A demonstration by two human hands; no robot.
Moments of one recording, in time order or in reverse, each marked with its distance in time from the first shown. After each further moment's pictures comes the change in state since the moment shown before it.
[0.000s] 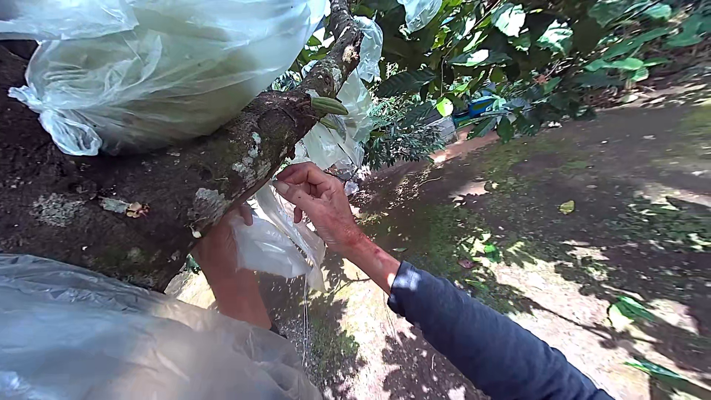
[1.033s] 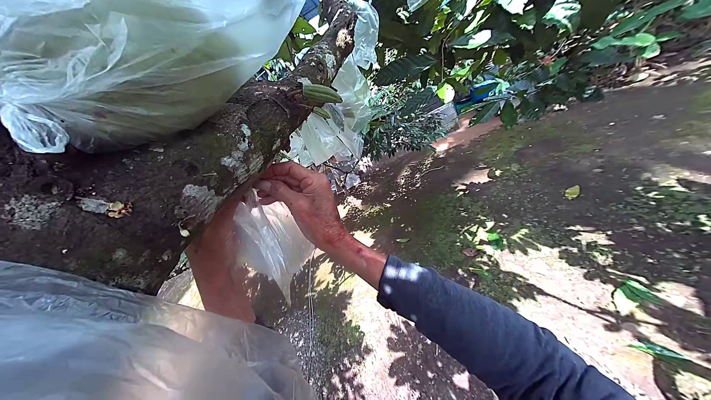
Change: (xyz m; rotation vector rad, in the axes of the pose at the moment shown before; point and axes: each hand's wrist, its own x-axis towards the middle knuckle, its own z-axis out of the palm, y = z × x) left_hand 0.006 0.023 0.013 0.355 -0.086 -0.008; right_hand -0.001 0.000 0.025 0.138 0.020 -0.003
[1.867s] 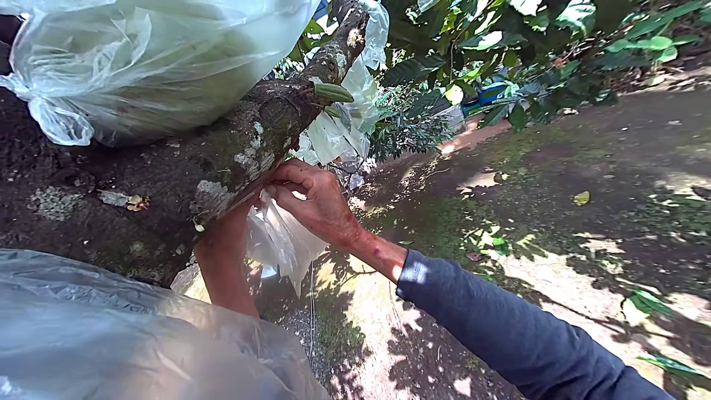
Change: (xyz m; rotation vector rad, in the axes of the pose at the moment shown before) left_hand -0.001 0.010 0.003 0.345 0.084 -0.059; right_hand 0.007 -0.011 -0.012 -0.410 -0.168 -0.178
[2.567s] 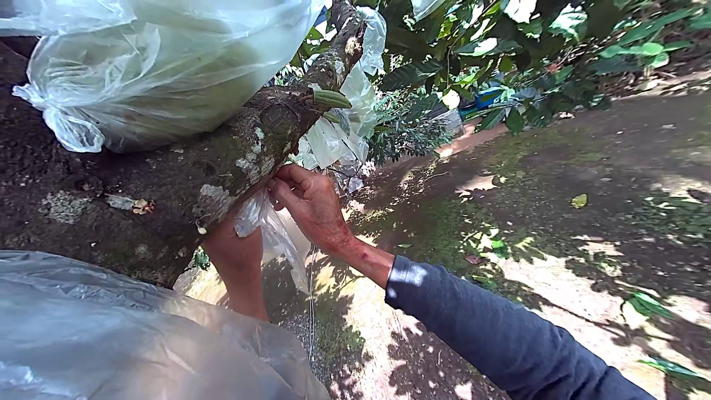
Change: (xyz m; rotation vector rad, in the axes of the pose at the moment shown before) left_hand -0.018 -0.022 0.008 0.359 0.213 0.405; right_hand 0.000 0.000 0.014 0.021 0.131 0.130
